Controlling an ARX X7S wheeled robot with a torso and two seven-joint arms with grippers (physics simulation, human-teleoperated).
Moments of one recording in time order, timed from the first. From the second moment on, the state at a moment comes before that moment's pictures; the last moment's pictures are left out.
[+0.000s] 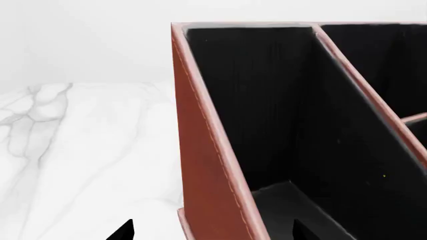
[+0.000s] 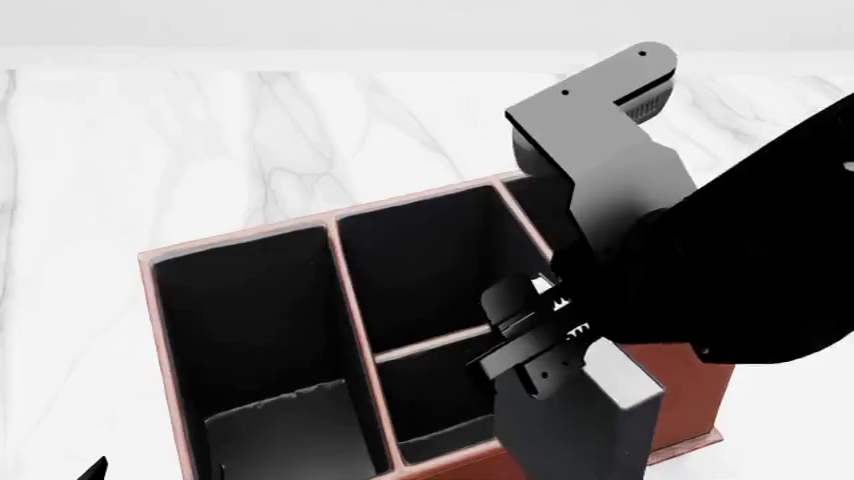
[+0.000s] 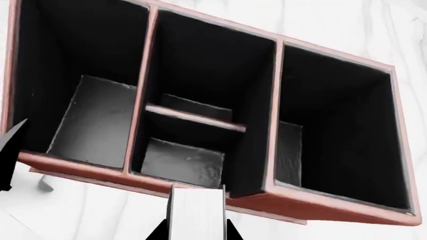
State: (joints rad) left arm -0.08 -0.28 0.37 -0.09 -0.30 0.07 -0.32; right arm 1.86 0.71 -1.44 0.13 1.88 1.20 0.39
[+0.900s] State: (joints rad) left arm -0.08 -0.29 0.39 -0.10 -0.30 0.08 -0.33; right arm 1.93 0.08 -1.55 0.83 1.57 1.00 -0.06
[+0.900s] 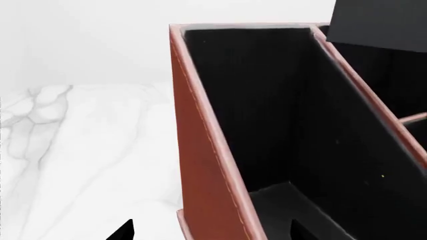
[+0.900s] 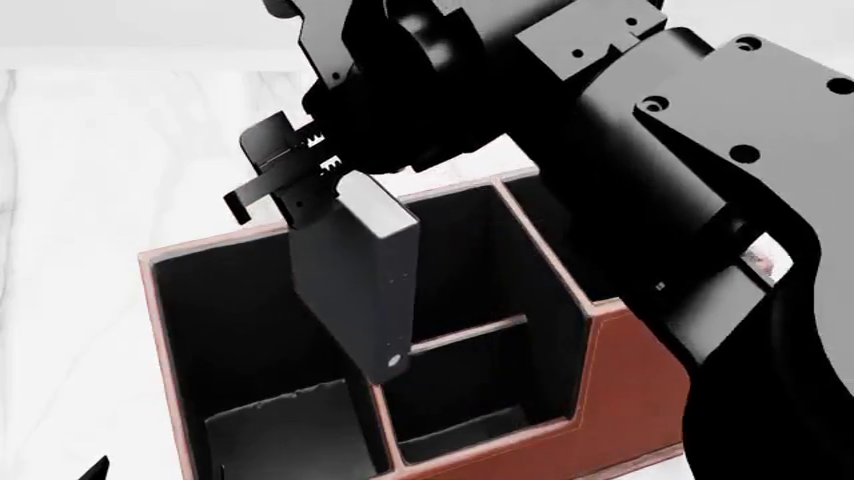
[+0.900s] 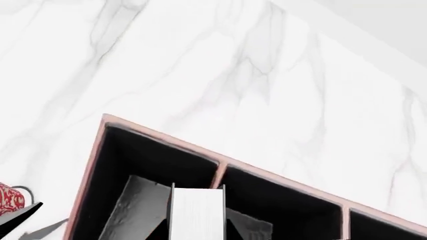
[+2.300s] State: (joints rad) left arm -0.09 -0.30 0.41 -0.10 -0.32 0.10 -0.34; right arm 1.62 0.02 -1.62 0.76 1.51 0.68 -0.06
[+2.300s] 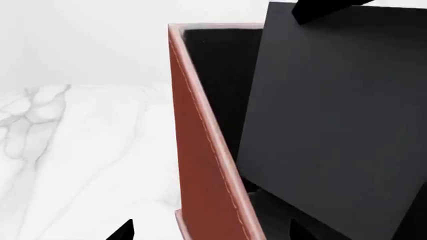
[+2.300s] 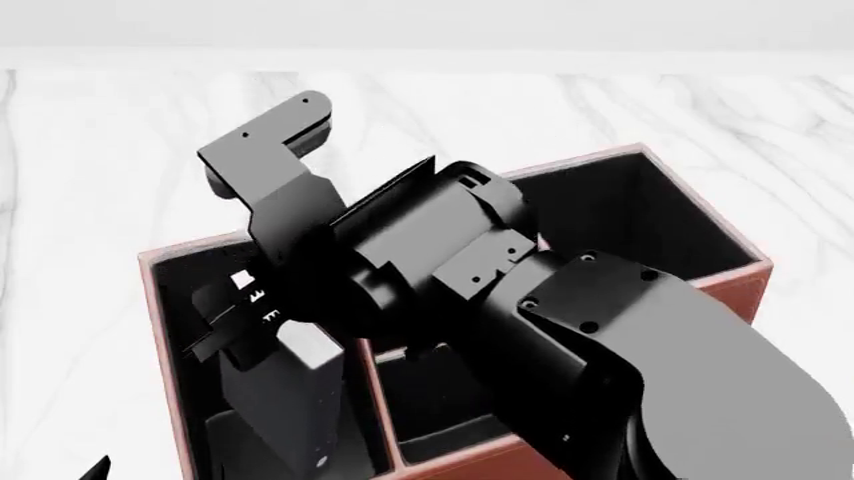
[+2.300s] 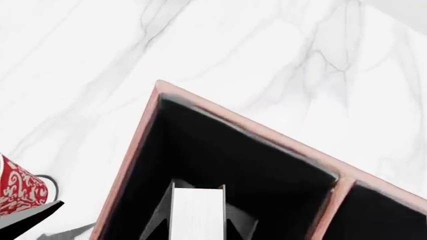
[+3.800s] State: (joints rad) left arm -0.10 -0.32 0.43 -0.11 -0.34 0.10 -0.33; right arm 1.59 0.02 -1.58 0.87 1.44 0.63 -0.14
